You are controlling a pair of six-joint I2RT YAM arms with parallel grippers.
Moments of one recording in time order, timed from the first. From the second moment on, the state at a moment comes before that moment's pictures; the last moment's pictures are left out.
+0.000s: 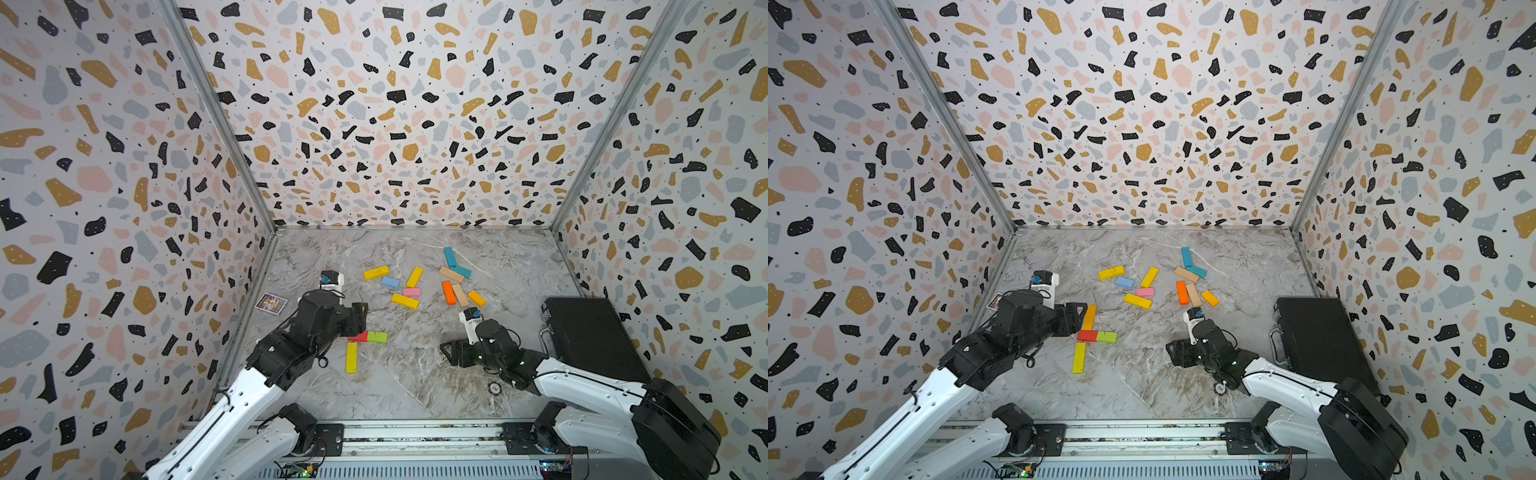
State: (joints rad) left arm -0.57 0.78 0.88 -0.66 -0.09 -0.48; right arm 0.76 1.12 0.38 0.04 -0.09 0.55
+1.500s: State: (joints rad) left arm -0.57 0.39 1.13 -1.02 -0.07 -0.26; right arm 1.33 2.03 1.27 -0.05 -0.29 0.42
